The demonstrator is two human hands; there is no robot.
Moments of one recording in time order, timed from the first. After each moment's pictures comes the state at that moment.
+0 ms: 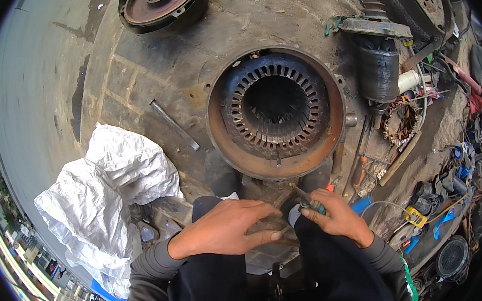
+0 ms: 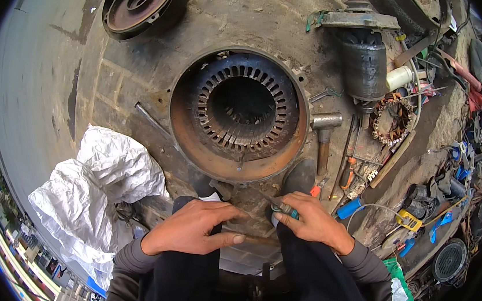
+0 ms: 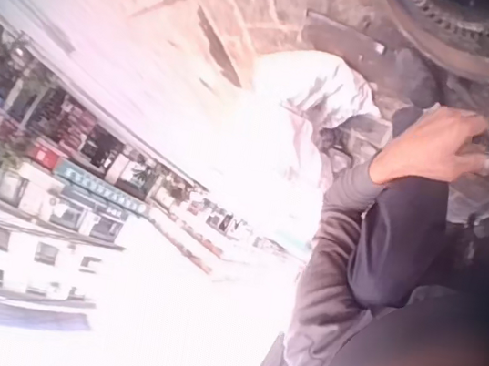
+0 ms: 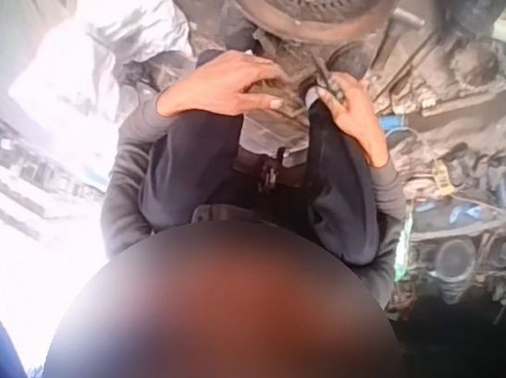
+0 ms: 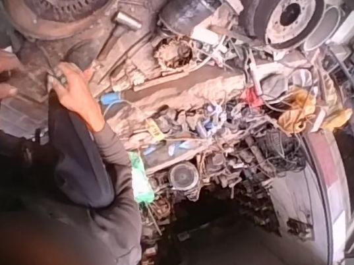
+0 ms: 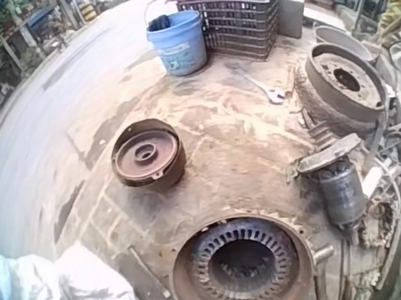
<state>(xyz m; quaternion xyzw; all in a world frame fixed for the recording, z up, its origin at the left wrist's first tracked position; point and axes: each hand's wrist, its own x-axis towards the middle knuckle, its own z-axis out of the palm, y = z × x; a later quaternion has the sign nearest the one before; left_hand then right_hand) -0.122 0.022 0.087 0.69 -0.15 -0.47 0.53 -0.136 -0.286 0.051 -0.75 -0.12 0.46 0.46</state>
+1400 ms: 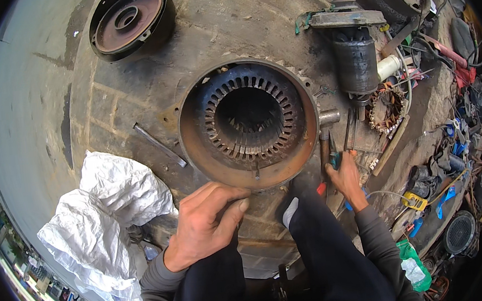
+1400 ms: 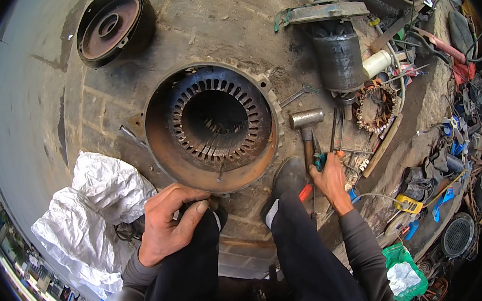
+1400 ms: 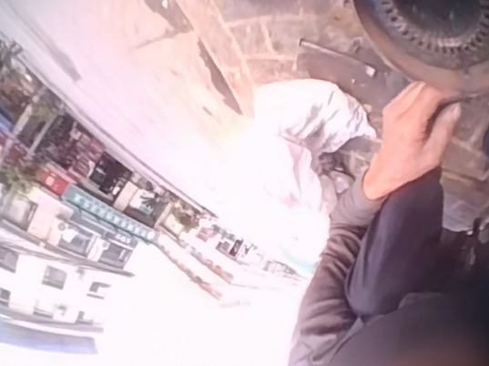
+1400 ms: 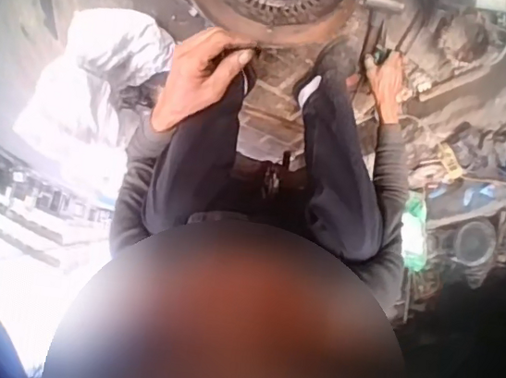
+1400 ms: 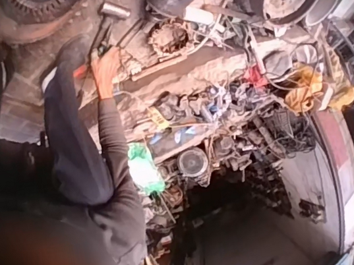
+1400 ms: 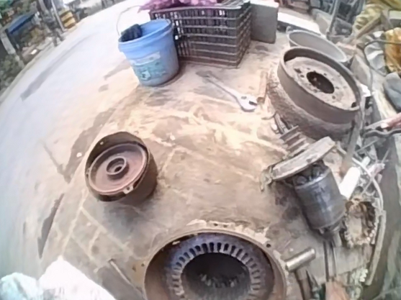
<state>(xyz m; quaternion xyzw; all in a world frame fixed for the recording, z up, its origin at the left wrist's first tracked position) -0.101 0.019 0.087 0.82 -0.06 -0.15 0.55 -0.175 -0.393 -0.085 -0.94 0.13 0.27 0.14</state>
